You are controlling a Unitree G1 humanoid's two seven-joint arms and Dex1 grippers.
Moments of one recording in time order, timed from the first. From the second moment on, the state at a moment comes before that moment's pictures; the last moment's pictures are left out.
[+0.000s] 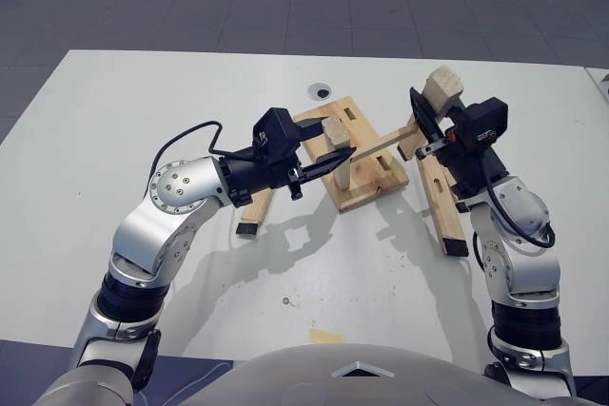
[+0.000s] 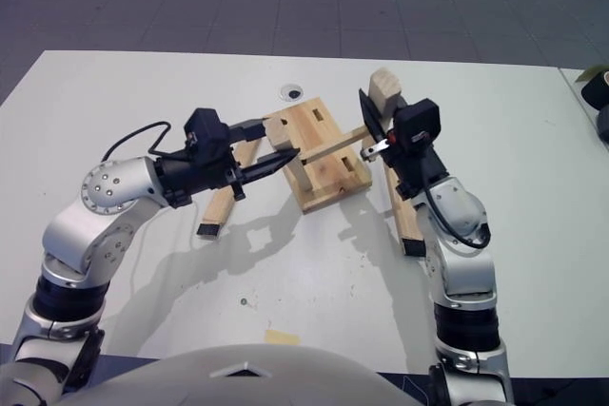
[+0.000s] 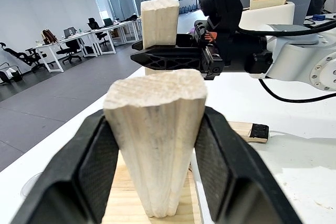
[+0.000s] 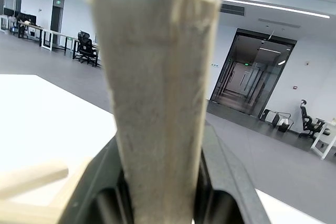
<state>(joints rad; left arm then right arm) -0.28 0.49 -0.21 -0.55 -0.47 0.49 -0.66 -0.06 -0.37 -0.02 -0.43 0.16 0.14 0.36</state>
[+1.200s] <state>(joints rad) -0.35 0.48 -0.20 -0.49 -0.43 0.49 -0.70 -0.17 -0.29 -0.19 -0.49 0.64 0.55 0.18</state>
